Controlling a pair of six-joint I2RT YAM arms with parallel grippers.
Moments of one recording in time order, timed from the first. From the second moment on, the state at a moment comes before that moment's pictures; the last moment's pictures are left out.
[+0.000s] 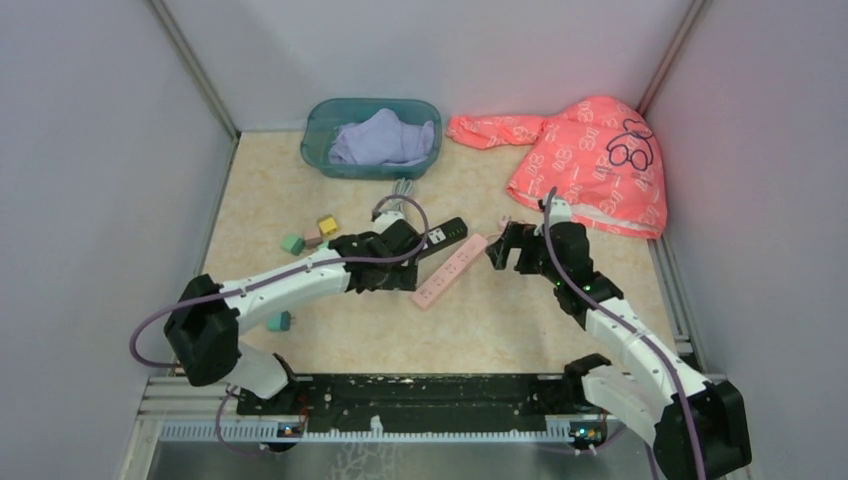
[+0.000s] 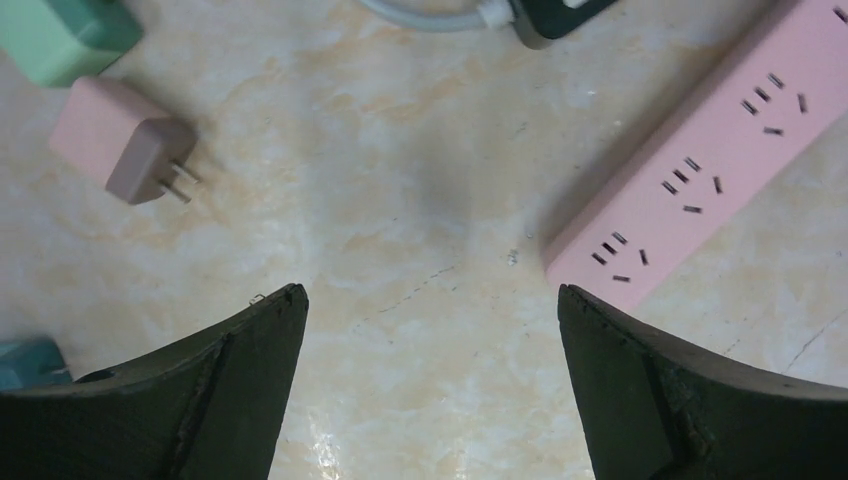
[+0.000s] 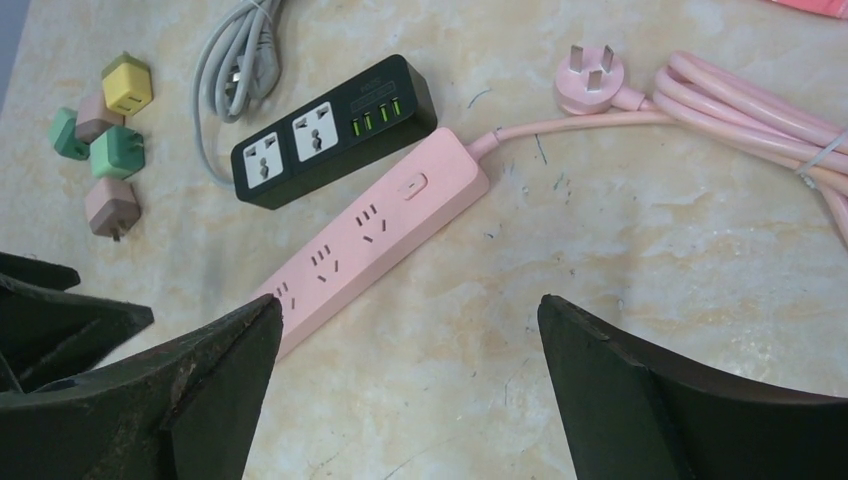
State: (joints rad) left arm -0.92 1.50 1.06 -0.67 -0.44 -0.68; right arm 0.34 0.91 0.52 -0.07 -0.11 0.43
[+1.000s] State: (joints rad) left arm -0.28 1.16 0.78 -1.00 -0.38 -1.23; right arm 0.49 0.81 0.47 -0.09 0.01 0.38
